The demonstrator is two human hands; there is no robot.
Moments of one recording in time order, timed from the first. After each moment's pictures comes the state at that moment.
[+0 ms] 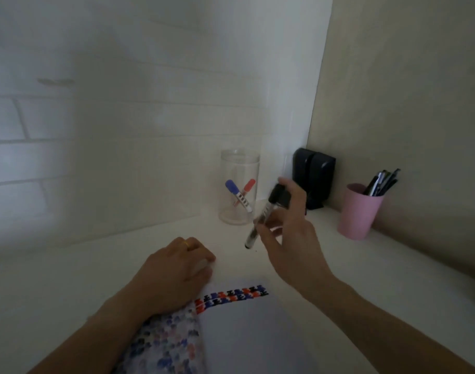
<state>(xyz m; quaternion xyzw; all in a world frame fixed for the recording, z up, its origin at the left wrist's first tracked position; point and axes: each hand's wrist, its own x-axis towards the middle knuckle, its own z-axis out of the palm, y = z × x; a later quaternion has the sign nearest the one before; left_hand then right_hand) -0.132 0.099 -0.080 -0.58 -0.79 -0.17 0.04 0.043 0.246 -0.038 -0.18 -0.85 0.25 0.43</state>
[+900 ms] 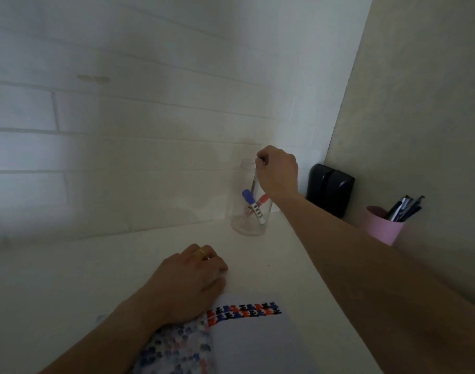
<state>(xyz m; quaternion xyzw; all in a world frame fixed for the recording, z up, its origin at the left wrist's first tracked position) -0.137 0.101 -0.085 -0.60 -0.78 -0.14 0.07 -0.107 0.339 0.040 -0.27 -0.84 0.09 0.46</state>
